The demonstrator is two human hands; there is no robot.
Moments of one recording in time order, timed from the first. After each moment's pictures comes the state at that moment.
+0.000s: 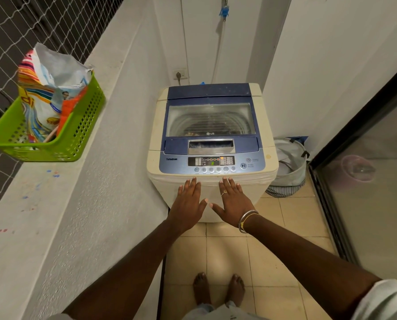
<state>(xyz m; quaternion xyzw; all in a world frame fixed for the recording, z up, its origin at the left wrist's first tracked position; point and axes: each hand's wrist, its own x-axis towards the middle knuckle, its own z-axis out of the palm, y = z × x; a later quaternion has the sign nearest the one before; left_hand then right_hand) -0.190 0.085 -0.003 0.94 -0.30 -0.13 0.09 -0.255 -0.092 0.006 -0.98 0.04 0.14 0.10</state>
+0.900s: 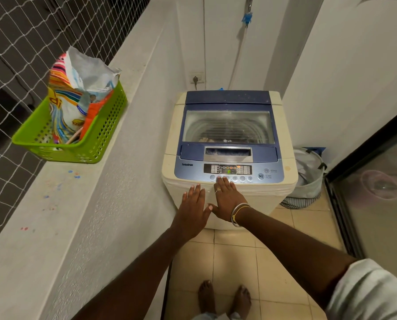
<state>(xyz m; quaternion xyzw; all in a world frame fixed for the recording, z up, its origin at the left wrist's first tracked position) -0.177 0.109 0.002 0.95 -0.26 -0.14 0.10 -0.182 -0.055 0.007 -0.98 -0.03 0.18 0.08</state>
